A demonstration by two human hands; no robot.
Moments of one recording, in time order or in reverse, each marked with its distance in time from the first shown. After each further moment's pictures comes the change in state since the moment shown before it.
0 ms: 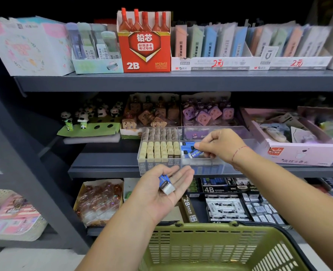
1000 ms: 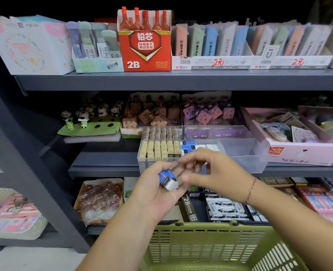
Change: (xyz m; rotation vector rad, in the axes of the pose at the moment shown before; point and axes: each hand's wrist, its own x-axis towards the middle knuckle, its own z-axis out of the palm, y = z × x) left_hand 0.002 -0.001 0.002 0.046 -0.104 0.020; right_hand -0.070 -0.016 0.016 -0.151 -0.263 -0.394
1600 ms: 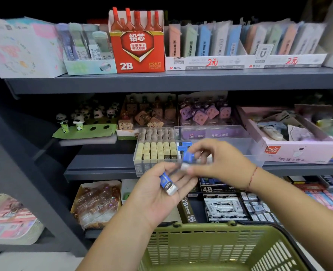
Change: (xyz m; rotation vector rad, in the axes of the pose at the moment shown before) left_hand -0.001 -0.005 0.004 0.047 -0.033 -0.037; right_hand 0.013 0.020 -0.019 -0.013 0.099 0.039
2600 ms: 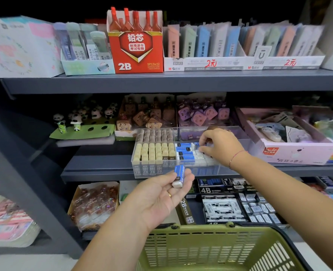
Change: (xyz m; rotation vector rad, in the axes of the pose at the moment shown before) left_hand 0.000 0.002 -0.005 0.078 0.076 -0.052; right_hand 0.054 0.057 -0.014 -0.558 0.133 0.090
